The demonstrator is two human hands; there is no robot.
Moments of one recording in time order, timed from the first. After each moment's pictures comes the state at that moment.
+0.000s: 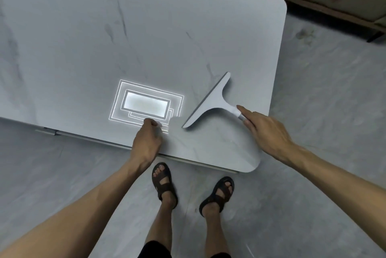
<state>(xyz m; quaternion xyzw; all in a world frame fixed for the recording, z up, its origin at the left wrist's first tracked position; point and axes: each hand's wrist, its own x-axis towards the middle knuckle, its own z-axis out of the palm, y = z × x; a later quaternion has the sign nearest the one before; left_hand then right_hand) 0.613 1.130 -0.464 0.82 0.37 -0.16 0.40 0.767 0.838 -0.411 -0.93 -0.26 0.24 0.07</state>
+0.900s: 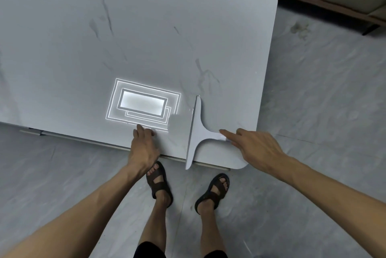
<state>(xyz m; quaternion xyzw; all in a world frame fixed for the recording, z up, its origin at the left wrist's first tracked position) 0.606 1.095 -0.475 0.89 0.26 -0.26 0.26 0.733 0.809 -0.418 -0.88 -0.41 0.22 -0.04</state>
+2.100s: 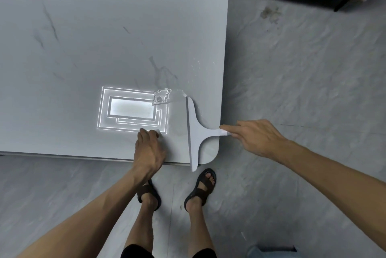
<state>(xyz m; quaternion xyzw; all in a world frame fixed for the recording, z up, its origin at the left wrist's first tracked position) 0.644 0.972 -0.476 0.92 0.19 -0.26 0.23 0.774 0.689 -0.421 -0.88 -0.41 0.23 -0.03</state>
